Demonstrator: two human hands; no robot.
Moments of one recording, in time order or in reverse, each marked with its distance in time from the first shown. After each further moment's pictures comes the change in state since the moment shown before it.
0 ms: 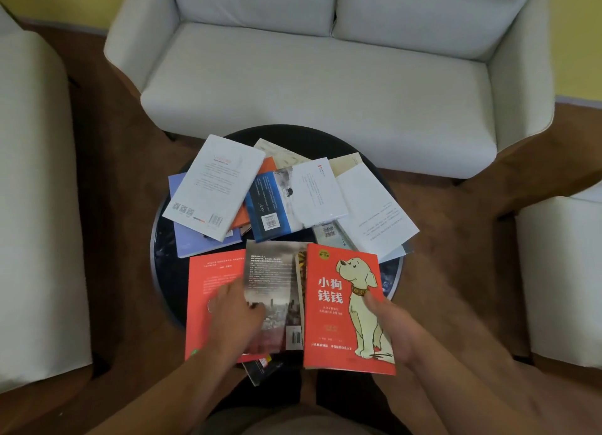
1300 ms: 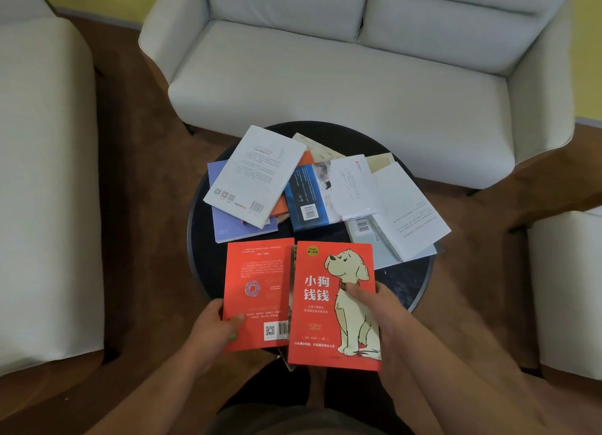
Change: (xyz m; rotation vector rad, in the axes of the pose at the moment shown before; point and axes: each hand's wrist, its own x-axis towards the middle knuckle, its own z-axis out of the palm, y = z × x) left_hand -0.017 -0.110 -0.040 -0.543 -0.172 -0.338; right_hand 0.006 0.031 0.093 -0.298 0.166 -0.174
